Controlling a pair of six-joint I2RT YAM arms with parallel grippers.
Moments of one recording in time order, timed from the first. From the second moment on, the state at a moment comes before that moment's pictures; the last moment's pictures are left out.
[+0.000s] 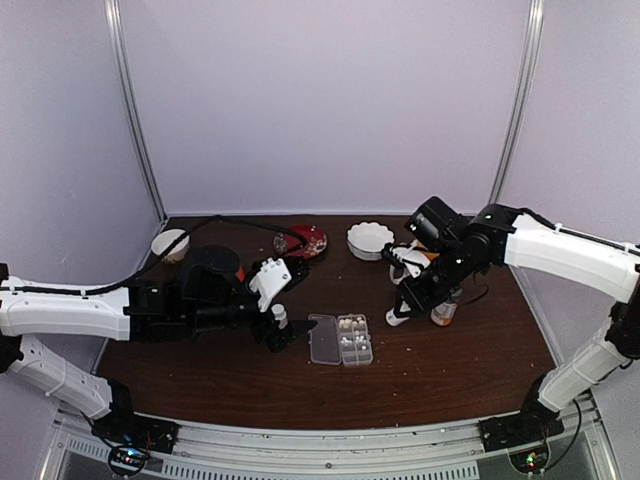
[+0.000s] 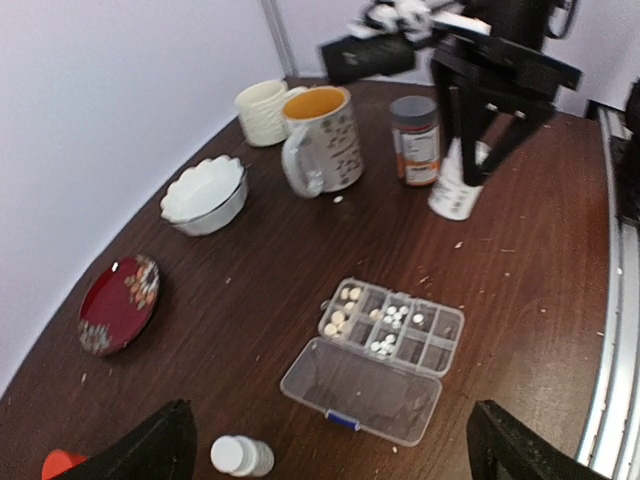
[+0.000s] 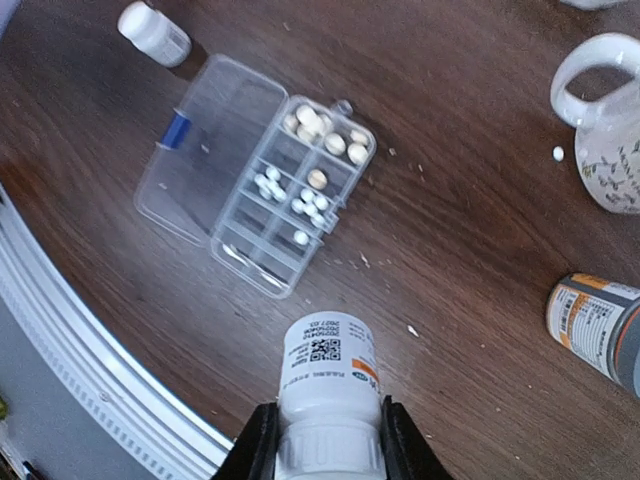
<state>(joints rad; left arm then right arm) -1.11 1.26 0.83 0.01 -0.10 0.19 0.79 1.44 1.26 -0.94 -0.11 0.23</state>
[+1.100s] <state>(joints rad) -1.00 1.25 0.88 -0.38 -0.39 -0.23 0.65 1.84 1.42 -1.03 0.11 0.02</state>
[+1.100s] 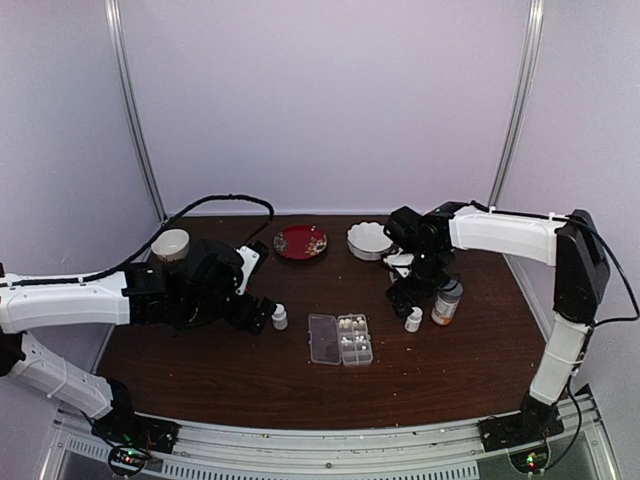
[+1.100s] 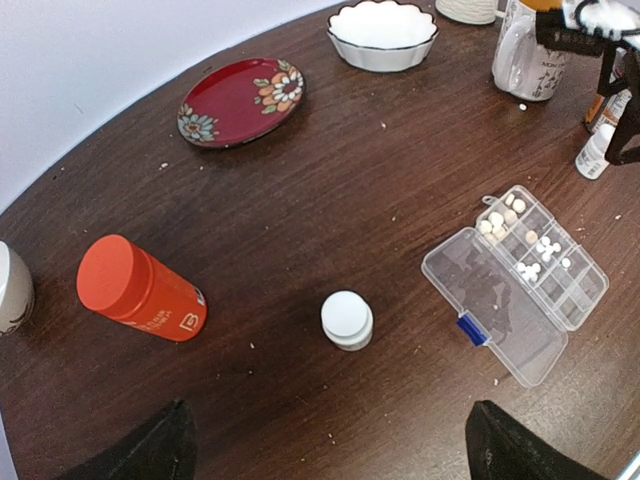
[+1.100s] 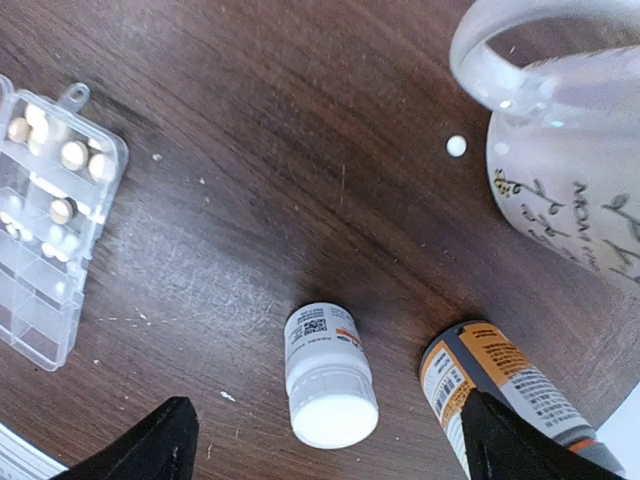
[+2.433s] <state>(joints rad) -0.90 1.67 1.20 -0.58 -0.31 -0.40 0.81 0.93 0.84 -0.39 -0.03 0.32</state>
